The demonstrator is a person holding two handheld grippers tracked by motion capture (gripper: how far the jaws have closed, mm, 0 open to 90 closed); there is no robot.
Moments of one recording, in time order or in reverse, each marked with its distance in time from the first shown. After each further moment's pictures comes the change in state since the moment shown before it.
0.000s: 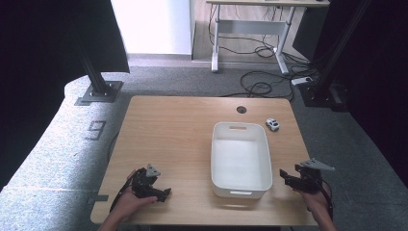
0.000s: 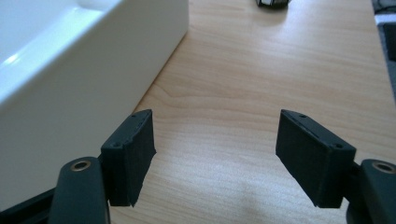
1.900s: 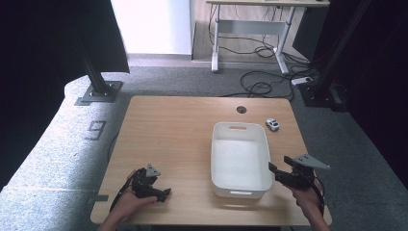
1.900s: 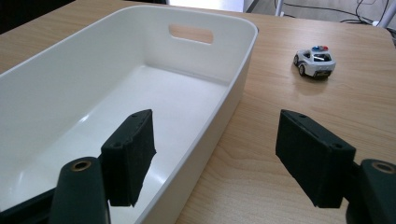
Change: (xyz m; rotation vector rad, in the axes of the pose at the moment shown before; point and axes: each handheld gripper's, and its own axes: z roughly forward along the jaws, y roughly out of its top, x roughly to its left) left arm 0.000 0.000 0.000 0.000 -0.003 0.004; right arm 0.045 0.032 -0.016 -0.141 0.085 -0.043
